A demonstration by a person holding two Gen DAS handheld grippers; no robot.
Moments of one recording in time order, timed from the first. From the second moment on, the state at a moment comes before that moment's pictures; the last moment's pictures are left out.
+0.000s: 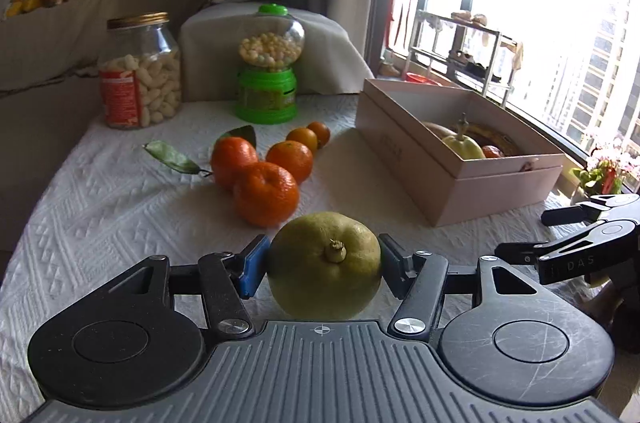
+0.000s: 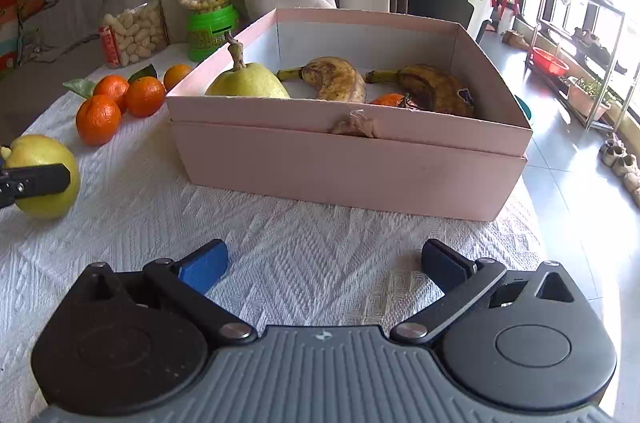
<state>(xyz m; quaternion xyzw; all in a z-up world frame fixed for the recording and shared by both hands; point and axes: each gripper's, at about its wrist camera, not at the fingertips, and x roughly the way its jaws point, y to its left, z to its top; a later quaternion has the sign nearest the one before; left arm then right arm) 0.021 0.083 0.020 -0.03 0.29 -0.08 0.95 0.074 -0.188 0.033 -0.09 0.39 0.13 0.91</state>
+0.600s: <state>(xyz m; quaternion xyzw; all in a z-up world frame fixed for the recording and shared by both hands) 0.009 0.146 0.012 -0.09 0.28 0.00 0.96 0.095 -0.060 0.136 -0.12 0.26 0.28 0.91</state>
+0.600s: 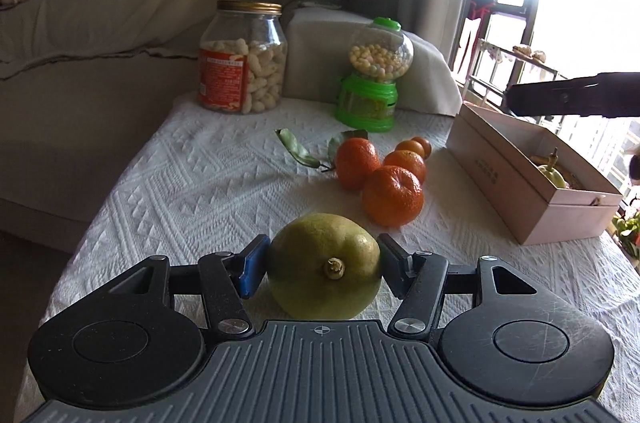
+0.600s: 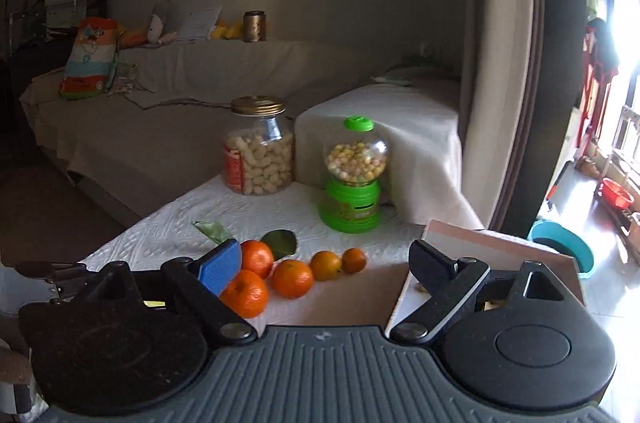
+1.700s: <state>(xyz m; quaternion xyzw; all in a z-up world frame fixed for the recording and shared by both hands) 0.022 0.004 0.020 0.02 0.35 -0.23 0.91 0.031 -0.191 0.056 -0.05 0.36 0.14 0.92</state>
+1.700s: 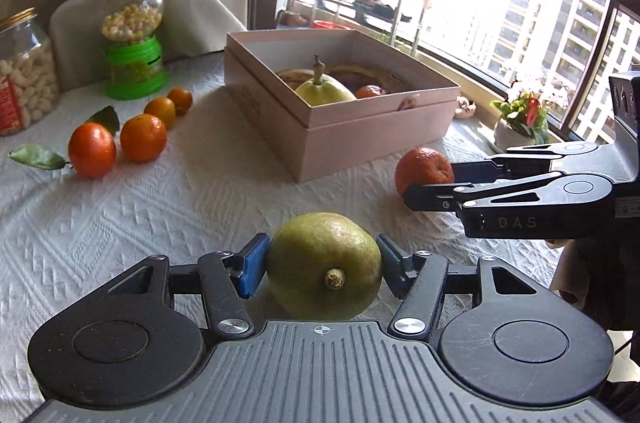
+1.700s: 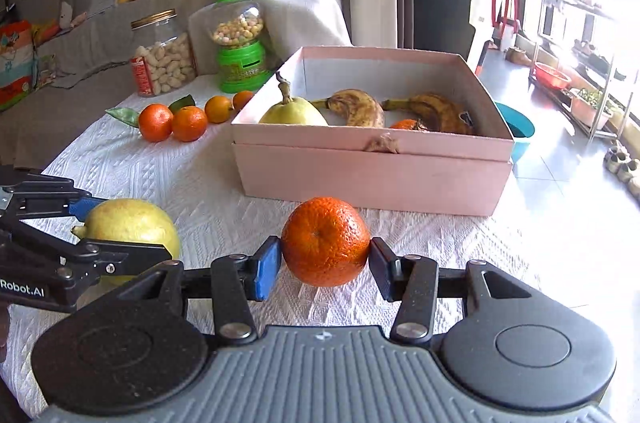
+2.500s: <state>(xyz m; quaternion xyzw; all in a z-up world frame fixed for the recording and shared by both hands) -0.019 0.053 0.077 0.03 0.31 -0.18 0.93 0.031 -0.221 0.040 0.05 0.34 0.12 0.93</state>
